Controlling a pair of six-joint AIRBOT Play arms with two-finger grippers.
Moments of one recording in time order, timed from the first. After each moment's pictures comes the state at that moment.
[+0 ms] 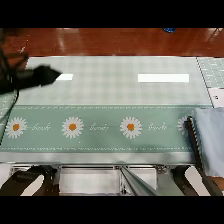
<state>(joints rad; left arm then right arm) -0.13 -0.89 1.10 1.00 -0.93 -1.52 -0.74 -0.90 1.18 -1.15 1.59 1.69</state>
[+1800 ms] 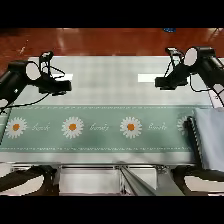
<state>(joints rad) -0.18 -1.32 1.16 1.51 -1.08 -1.79 0.15 -1.48 1.40 -1.52 1.29 1.64</state>
